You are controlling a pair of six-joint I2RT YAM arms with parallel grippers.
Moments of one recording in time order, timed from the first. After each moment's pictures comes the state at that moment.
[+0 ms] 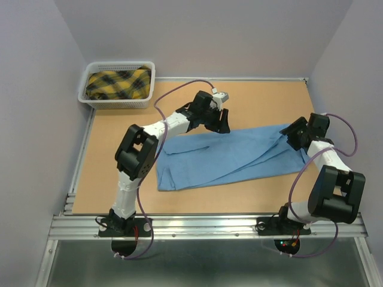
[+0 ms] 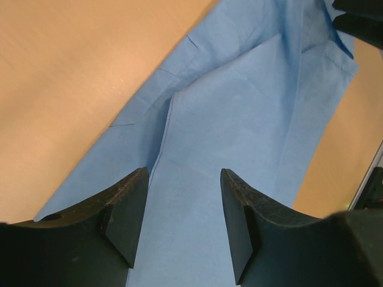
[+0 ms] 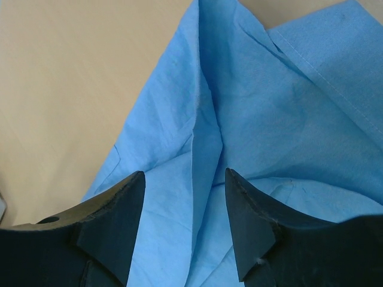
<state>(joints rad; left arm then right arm) -0.66 2.01 1.56 -0.17 0.42 -0.31 -0.30 1.38 0.80 -0.18 -0.19 0.69</state>
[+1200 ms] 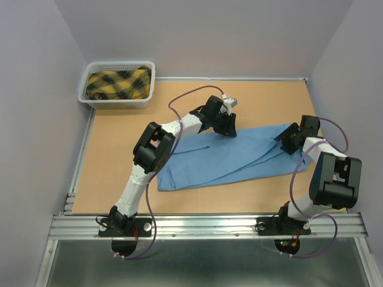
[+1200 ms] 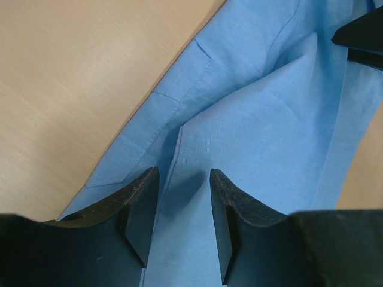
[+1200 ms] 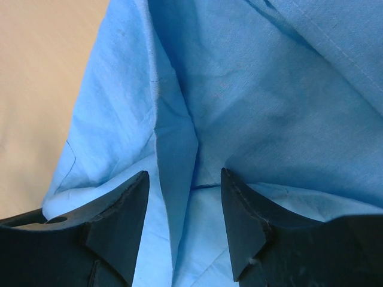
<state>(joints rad) -0.71 2.31 1.79 -0.17 0.44 -0.33 -0.26 1.52 0.80 -0.19 -0.16 0.69</state>
